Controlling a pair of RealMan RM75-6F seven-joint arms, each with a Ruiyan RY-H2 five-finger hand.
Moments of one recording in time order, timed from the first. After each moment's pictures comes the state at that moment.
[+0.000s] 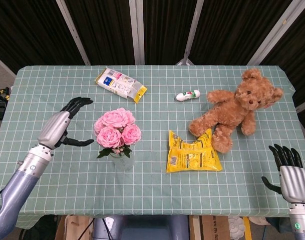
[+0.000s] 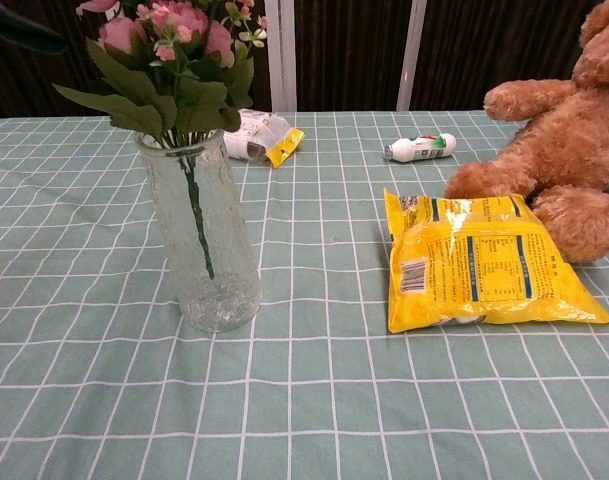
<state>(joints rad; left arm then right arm) -0.58 -0.94 -0.32 -2.13 1.05 1.09 0.01 0.06 -1.13 0.08 -1.65 -1.43 1.46 -0.10</state>
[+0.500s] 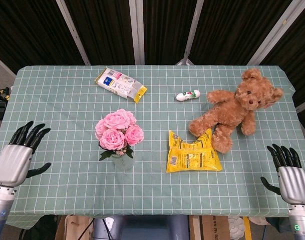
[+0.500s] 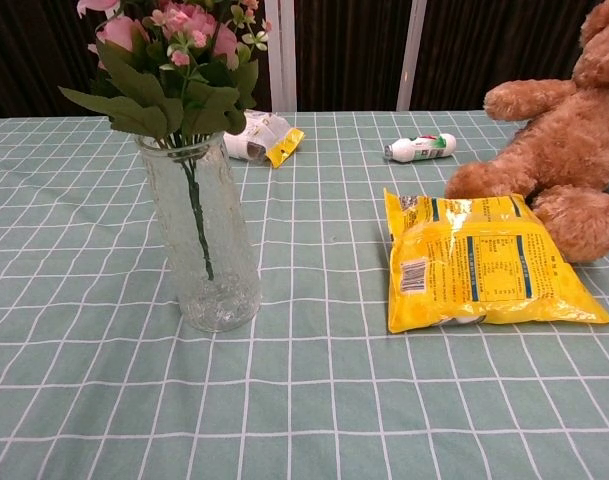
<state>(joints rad) -0.24 -1.02 0.01 -1.99 1.51 1.56 0.36 0.06 -1.12 0.07 -1.65 -1.48 1.48 -0.10</state>
